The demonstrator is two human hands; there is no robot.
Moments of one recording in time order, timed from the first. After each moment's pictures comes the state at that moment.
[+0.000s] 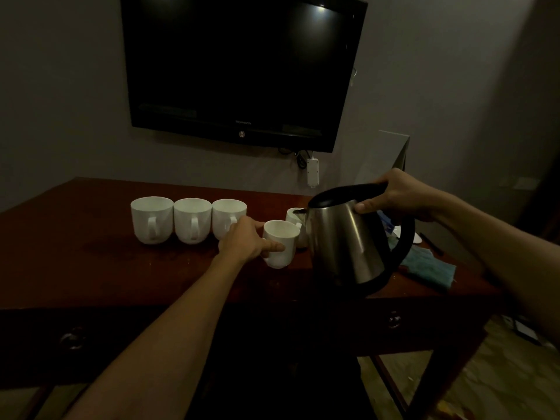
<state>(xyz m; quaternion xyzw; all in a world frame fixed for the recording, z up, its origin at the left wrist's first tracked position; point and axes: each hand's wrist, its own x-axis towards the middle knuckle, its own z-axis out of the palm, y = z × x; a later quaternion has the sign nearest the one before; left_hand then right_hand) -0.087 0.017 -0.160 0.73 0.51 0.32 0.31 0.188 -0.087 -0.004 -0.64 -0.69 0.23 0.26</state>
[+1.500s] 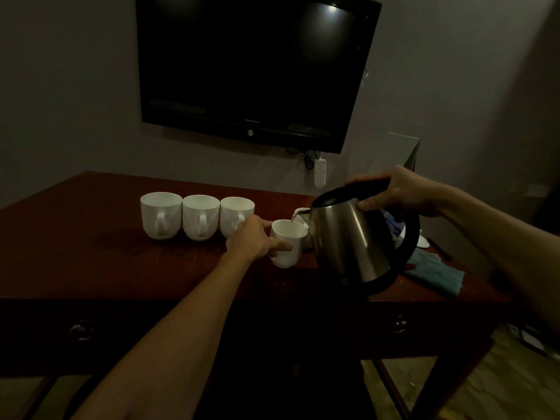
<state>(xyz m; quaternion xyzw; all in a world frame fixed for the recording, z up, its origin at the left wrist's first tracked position) -0.088 0.012 -0.157 0.73 0.52 0.31 0.31 0.174 -0.083 0.005 -0.60 -0.73 0.24 0.22</state>
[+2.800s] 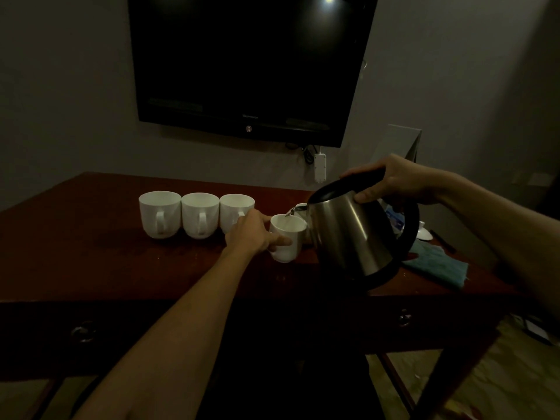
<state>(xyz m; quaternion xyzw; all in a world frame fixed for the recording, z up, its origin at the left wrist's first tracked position) -0.090 0.012 -0.151 0.74 0.54 0.29 0.28 0.167 -0.075 0.010 -0.60 -0.74 0.22 0.20</state>
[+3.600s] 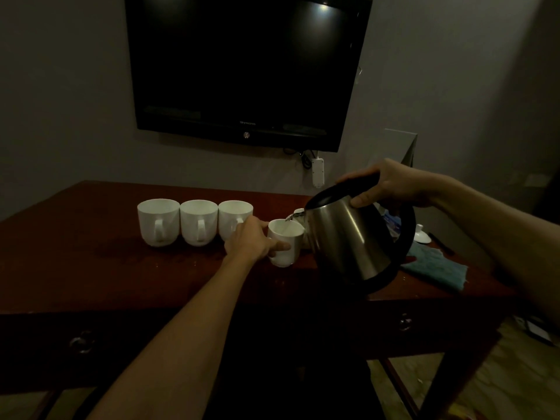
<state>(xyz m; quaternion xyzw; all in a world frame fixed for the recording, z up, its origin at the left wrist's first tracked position) -0.086 0.005 -0.147 0.71 0.56 0.30 0.29 0.160 -0.077 0.012 -0.61 -0.74 0.21 0.20</state>
